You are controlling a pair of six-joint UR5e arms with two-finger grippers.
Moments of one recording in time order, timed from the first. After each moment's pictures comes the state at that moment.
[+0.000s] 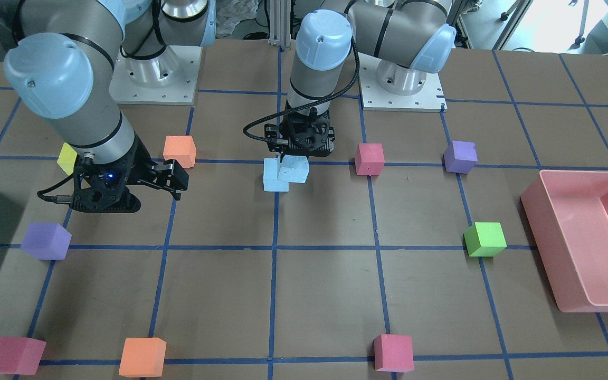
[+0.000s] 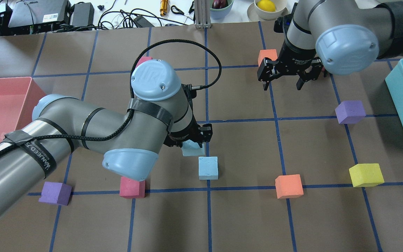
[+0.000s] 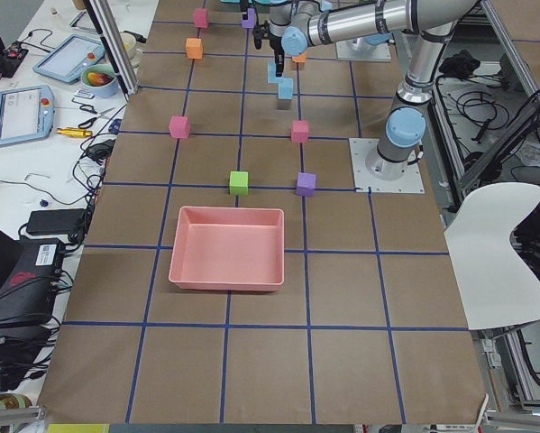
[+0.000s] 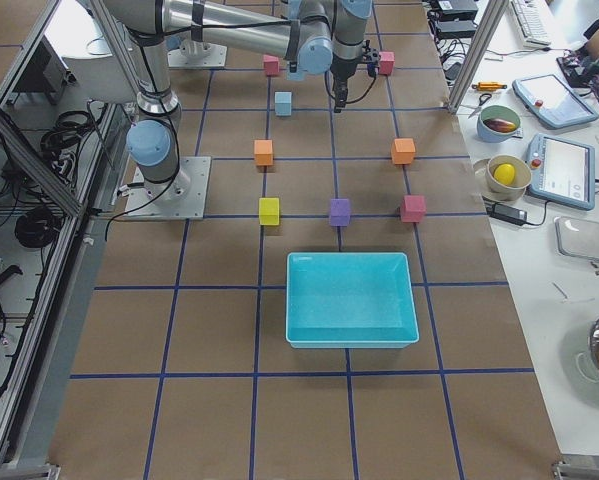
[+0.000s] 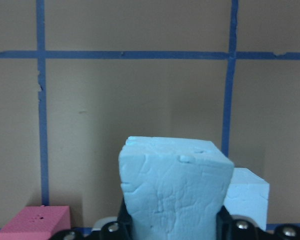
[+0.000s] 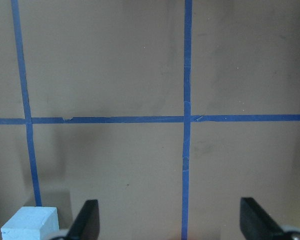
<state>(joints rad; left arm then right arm) -1.97 -1.69 -1.94 -1.06 1.47 -0.45 1.59 -1.38 1.62 -1.74 -1.52 0.03</state>
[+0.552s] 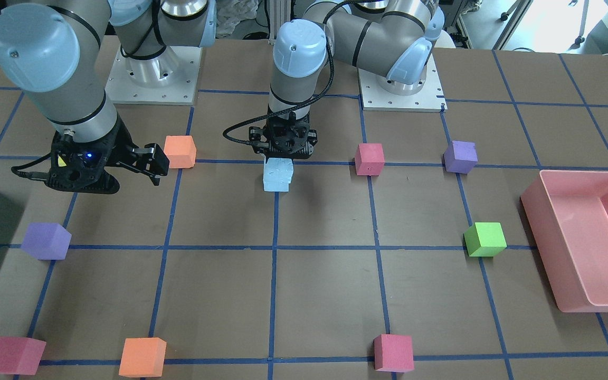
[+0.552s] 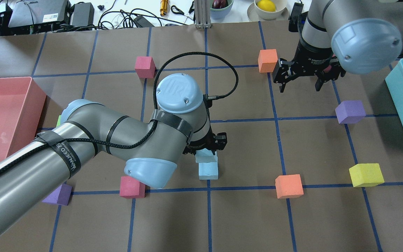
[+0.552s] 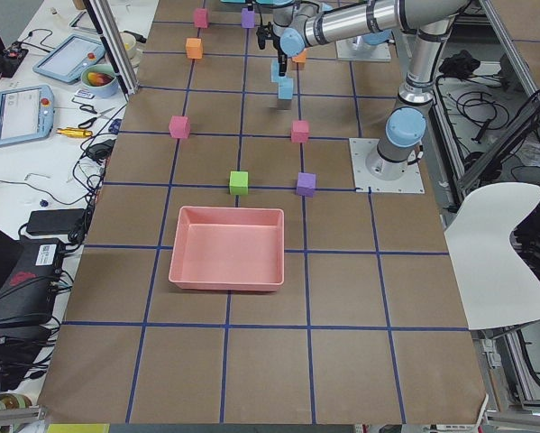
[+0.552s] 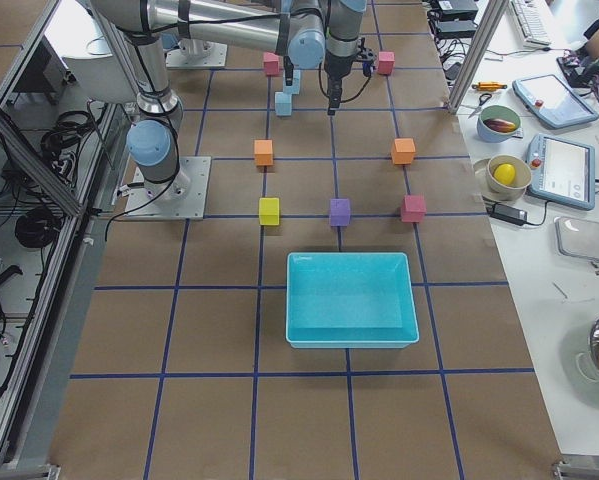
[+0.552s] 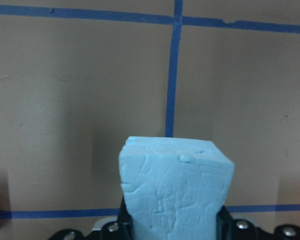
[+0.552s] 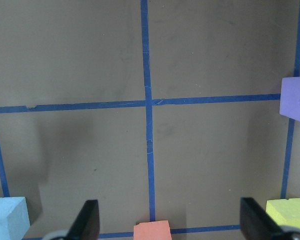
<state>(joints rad) -2.03 -1.74 -1.94 -1.01 1.47 -0.50 1.57 -1.45 1.63 -1.69 -1.62 0.03</state>
